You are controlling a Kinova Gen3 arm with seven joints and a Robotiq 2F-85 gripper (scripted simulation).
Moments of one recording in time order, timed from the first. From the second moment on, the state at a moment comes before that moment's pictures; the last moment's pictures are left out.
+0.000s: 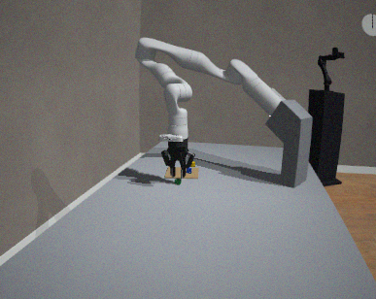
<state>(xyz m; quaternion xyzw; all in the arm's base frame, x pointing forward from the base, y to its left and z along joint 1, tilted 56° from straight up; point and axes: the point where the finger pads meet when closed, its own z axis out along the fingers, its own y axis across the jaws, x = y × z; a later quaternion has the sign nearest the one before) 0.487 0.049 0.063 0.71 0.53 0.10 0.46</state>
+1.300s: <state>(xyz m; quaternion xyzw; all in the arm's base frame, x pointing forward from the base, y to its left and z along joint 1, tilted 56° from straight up) 0.490 0.049 0.062 0.71 0.53 0.10 0.46</state>
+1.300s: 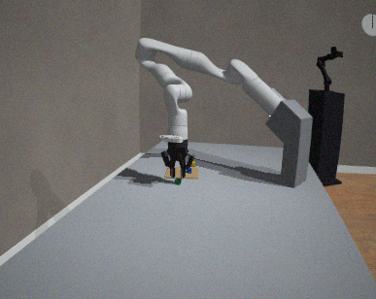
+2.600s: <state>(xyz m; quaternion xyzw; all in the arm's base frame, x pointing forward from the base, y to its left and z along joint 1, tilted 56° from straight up) 0.504 0.036 0.048 0.71 0.53 0.10 0.46</state>
